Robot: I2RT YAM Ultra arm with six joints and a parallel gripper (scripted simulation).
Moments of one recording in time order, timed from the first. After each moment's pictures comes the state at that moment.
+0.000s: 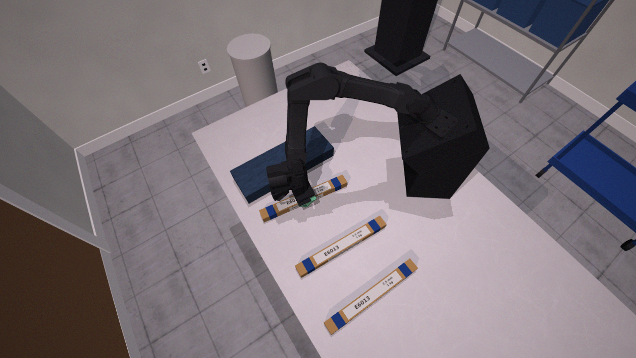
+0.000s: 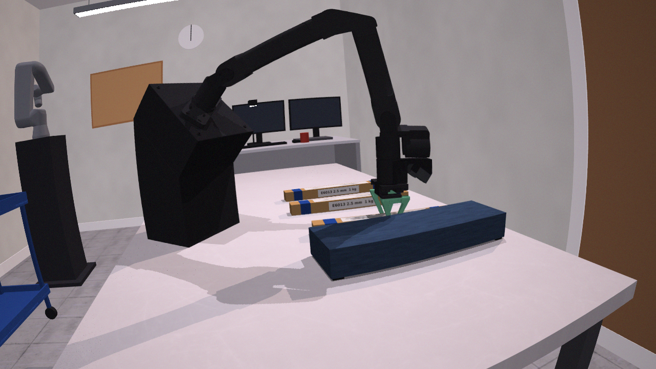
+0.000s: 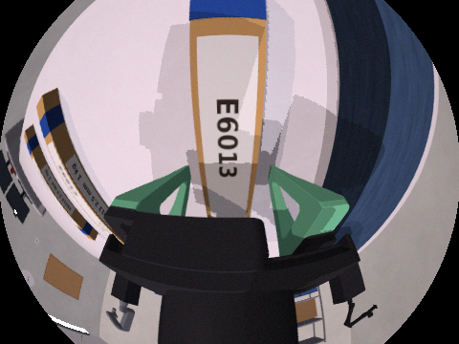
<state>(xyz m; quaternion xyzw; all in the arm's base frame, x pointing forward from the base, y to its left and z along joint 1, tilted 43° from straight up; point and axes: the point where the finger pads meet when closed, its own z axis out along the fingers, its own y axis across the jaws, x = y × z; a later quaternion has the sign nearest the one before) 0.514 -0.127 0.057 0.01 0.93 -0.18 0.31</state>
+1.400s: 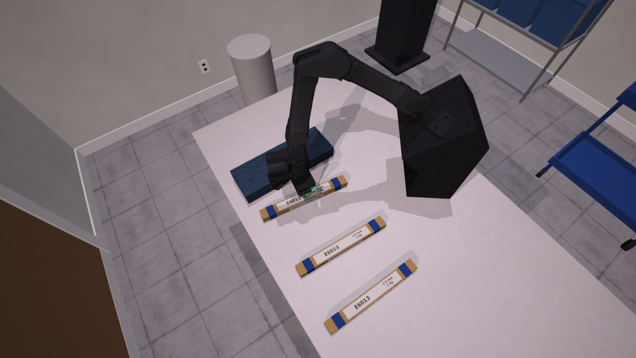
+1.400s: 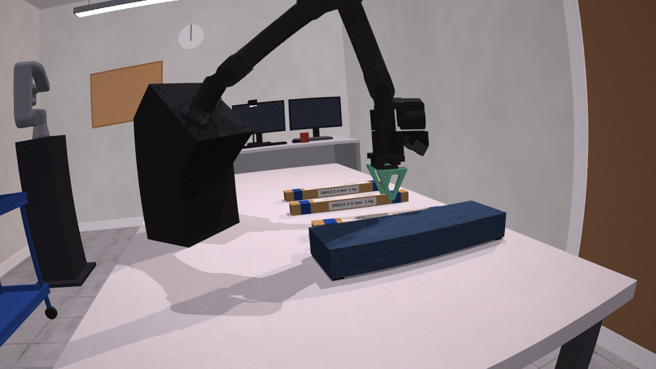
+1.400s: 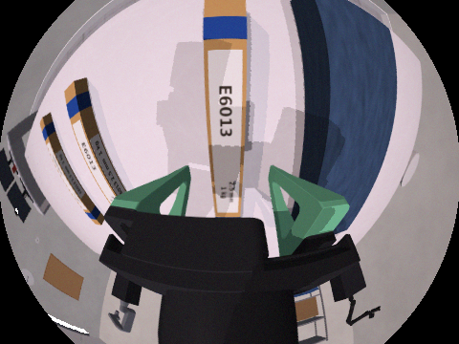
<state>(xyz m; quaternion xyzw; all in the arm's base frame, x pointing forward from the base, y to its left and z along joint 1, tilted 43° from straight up) 0.473 -0.108 0.103 0.01 0.93 -0.19 0.32</state>
